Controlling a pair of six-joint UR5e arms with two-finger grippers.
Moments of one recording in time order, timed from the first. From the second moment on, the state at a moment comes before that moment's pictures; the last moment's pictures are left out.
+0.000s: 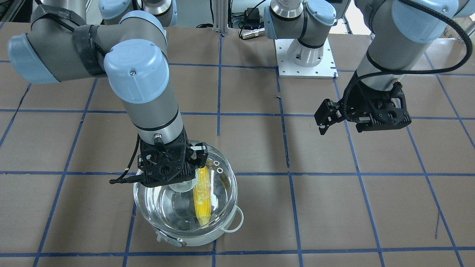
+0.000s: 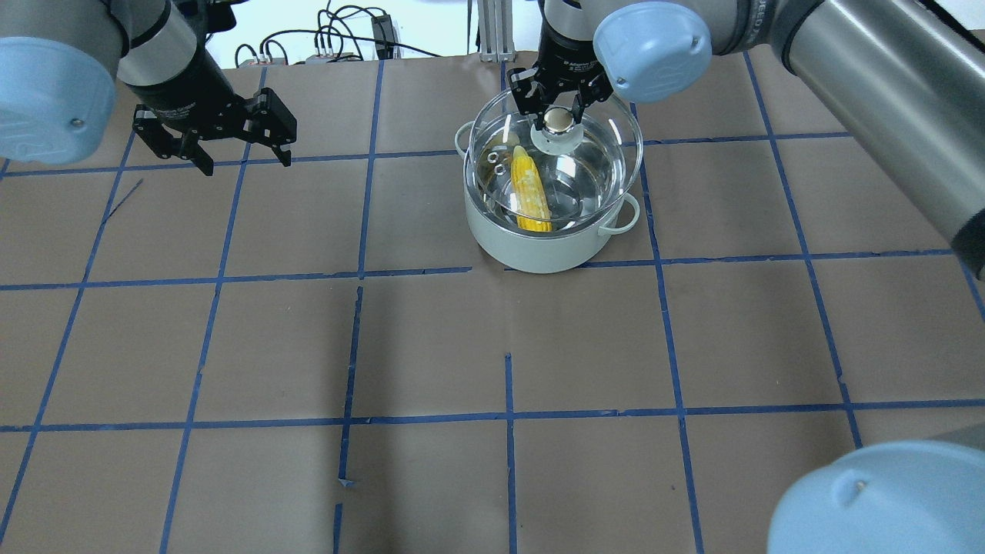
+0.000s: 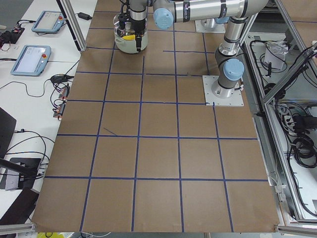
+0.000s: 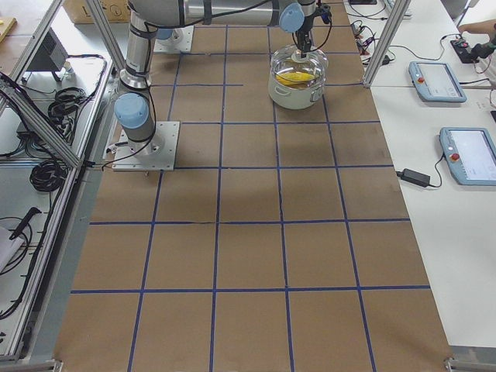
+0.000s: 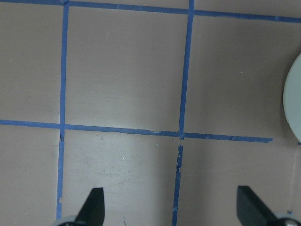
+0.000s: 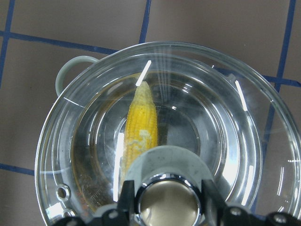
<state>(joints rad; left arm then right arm) -1.49 -1.68 -1.57 -1.41 1.57 0.00 1.80 -1.14 1.30 -1.86 -1.52 0.04</state>
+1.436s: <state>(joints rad) -1.49 -1.68 -1.57 -1.42 1.57 0.00 1.82 -1.09 1.29 -1.87 -1.52 0.04</state>
